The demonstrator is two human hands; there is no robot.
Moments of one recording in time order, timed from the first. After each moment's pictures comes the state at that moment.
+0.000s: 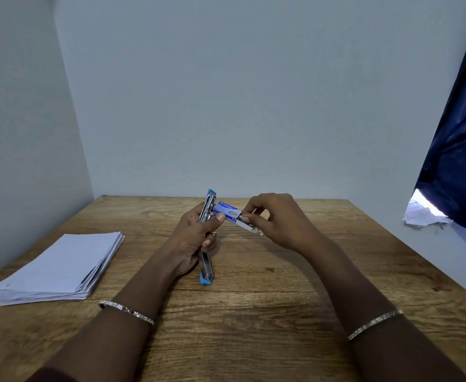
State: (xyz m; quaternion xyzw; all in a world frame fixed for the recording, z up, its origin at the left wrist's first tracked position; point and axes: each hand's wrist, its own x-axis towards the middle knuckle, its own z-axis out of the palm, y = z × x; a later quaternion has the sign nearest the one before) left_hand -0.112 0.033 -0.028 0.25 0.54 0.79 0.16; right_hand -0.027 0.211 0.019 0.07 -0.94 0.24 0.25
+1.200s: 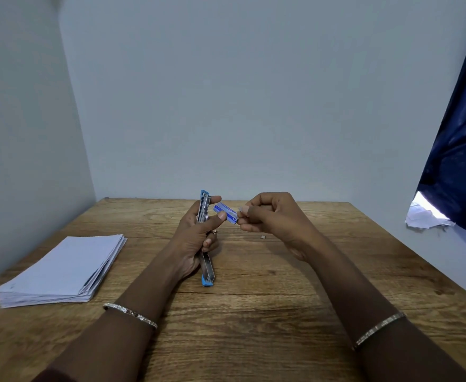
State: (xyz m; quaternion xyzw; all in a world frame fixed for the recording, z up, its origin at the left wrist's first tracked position) left_hand -0.112 0.033 -0.025 0.21 0.52 0.81 0.16; right_hand -0.029 0.201 0.019 0.00 -0.74 0.65 0.16
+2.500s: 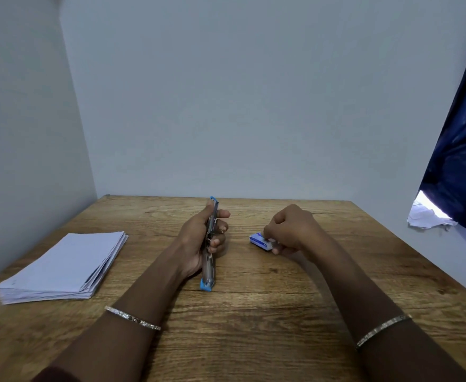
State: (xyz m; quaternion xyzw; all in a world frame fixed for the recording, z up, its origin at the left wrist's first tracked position) left_hand -0.103 0.035 -0.018 0.14 0.50 0.81 0.26; right_hand -0.020 0.212 0.017 -0.22 -0.88 0.40 0.11
